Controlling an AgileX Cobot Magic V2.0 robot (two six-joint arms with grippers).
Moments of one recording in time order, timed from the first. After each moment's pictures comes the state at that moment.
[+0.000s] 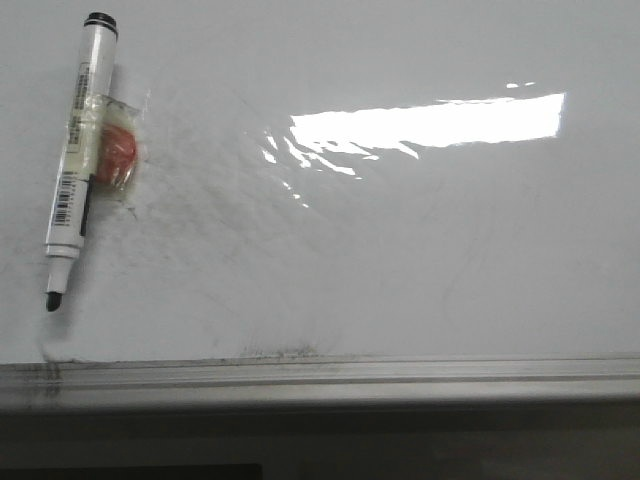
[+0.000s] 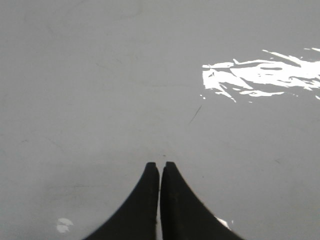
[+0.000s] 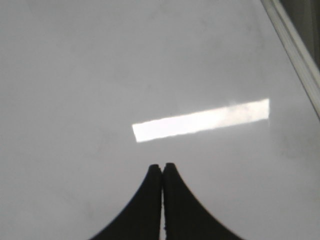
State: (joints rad) left arm 0.04 0.00 -0.01 0.07 0.09 -0.06; right arm -0.09 -0.01 0.01 0.08 -0.10 0.05
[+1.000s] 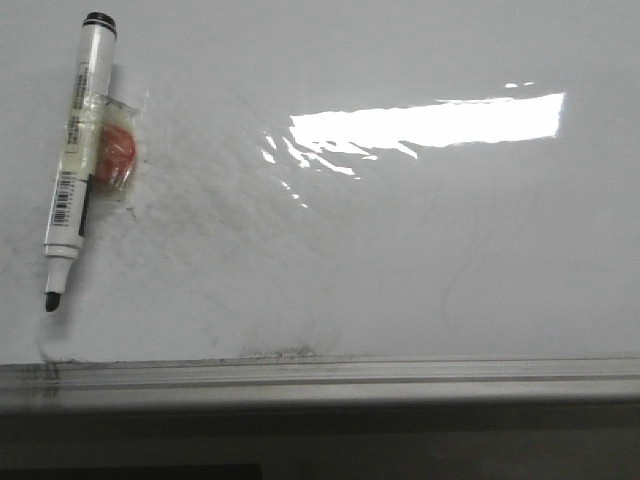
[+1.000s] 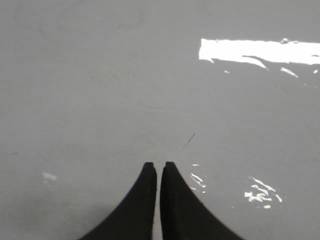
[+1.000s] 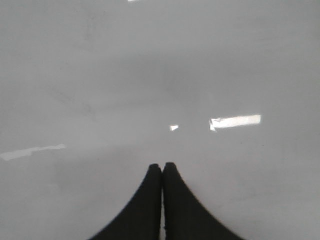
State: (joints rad) left arm 0.04 0.20 -0.24 -0.02 0.26 -0.06; right arm -0.05 0.23 -0.27 0.11 0.46 0.06
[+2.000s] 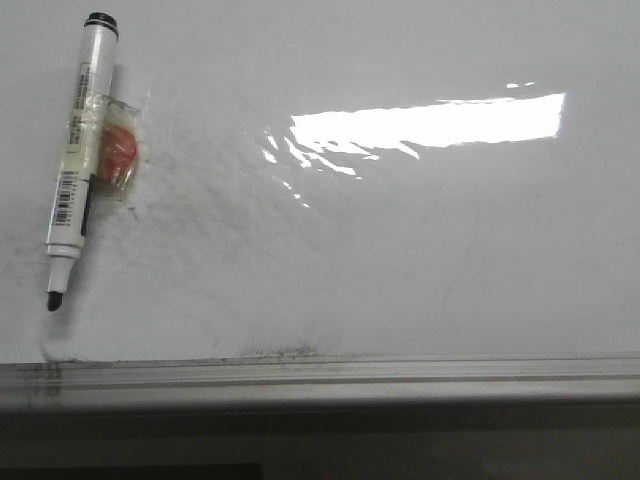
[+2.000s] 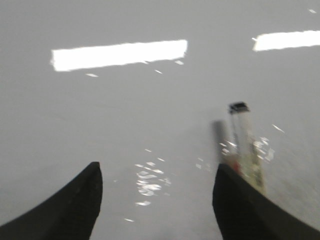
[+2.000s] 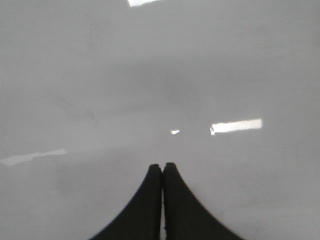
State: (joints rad) left arm -0.55 0.48 -0.24 -0.02 -0.05 -0.06; right arm -0.05 0.23 -0.27 0.12 0.44 0.06
